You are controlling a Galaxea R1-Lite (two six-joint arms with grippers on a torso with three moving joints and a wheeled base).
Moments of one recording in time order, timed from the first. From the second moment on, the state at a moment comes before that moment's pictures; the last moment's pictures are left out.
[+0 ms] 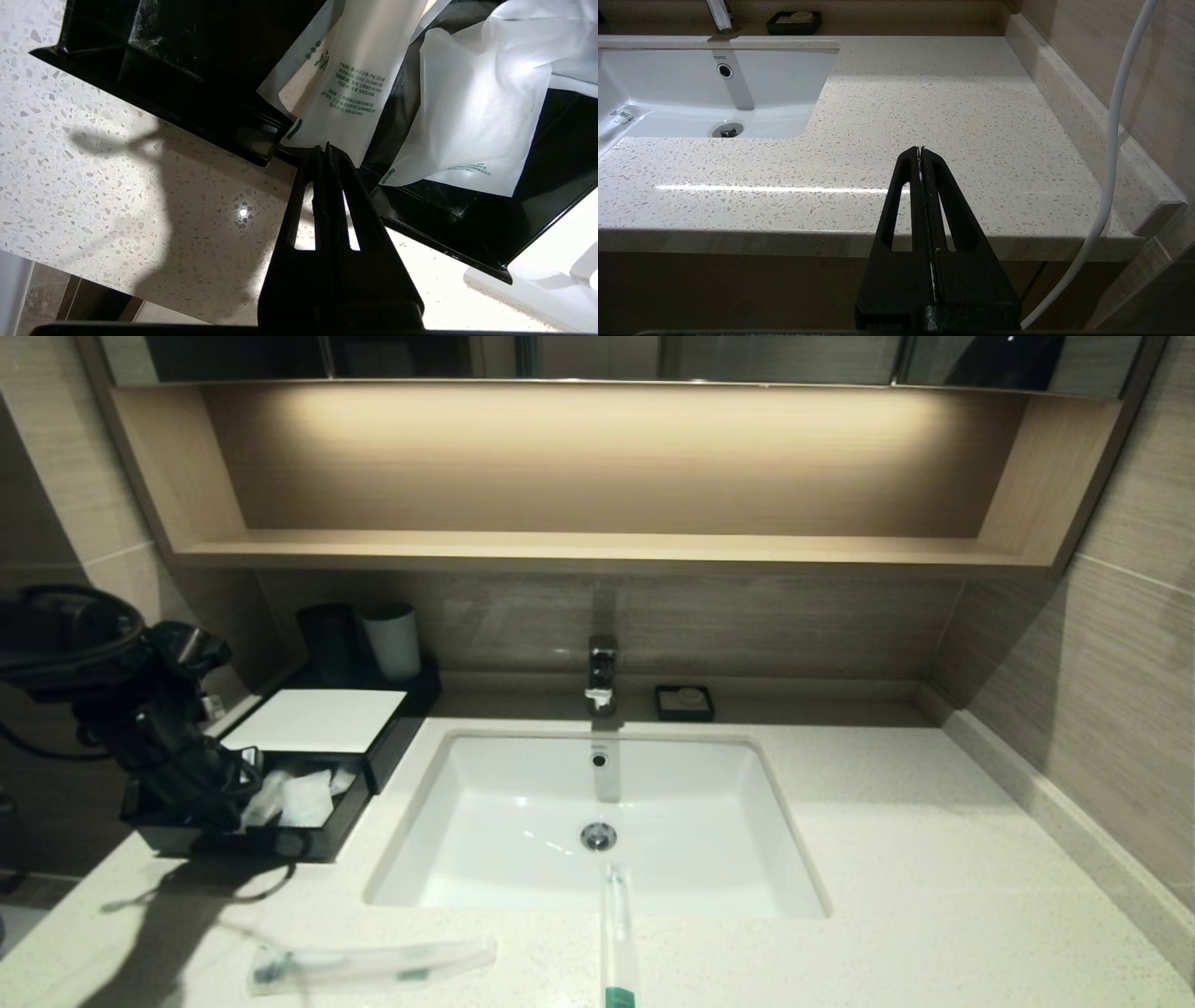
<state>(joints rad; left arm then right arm) 0.20 2.05 -1.53 0.74 0.02 -0.24 0.00 0.00 0.00 0.00 0.00 0.00</state>
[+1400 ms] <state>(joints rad) 0.02 1.65 -1.28 0.74 -0.13 -0.25 0.00 0.00 0.00 0.00 0.00 0.00</state>
